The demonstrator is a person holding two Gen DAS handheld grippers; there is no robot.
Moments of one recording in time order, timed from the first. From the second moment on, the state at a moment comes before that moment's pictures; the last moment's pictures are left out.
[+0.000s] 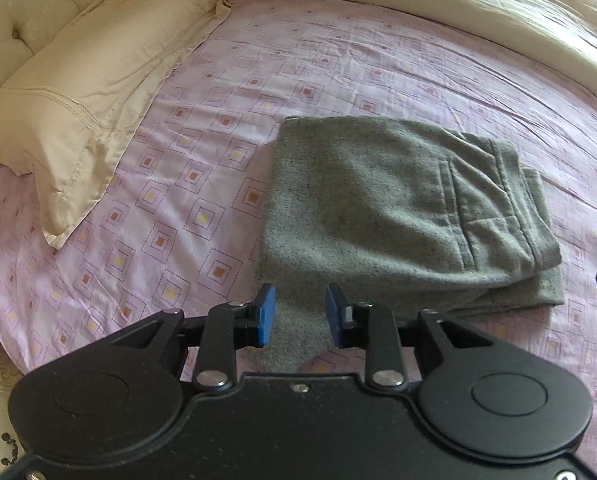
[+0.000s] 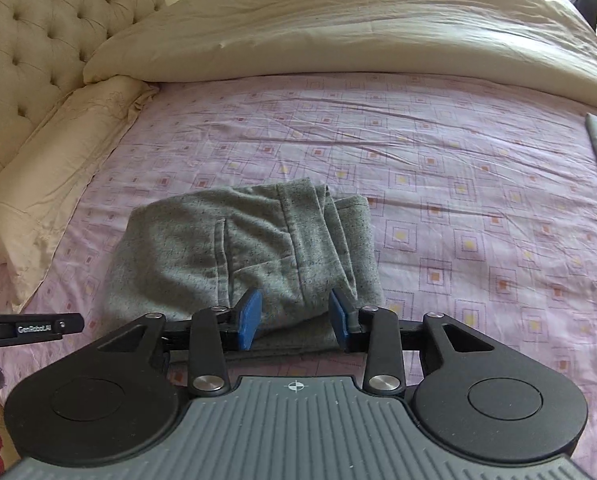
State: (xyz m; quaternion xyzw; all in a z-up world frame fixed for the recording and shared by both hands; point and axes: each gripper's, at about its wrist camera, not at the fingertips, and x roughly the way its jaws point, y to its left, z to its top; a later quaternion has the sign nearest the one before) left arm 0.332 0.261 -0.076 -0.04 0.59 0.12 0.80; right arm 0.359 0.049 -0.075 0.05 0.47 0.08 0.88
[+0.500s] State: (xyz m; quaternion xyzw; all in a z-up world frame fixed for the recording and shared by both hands) left arm 0.288 0.194 -0.022 -0.04 0.57 0.14 0.81; right arm 0.298 0.038 -0.035 0.05 0.45 0.11 0.89
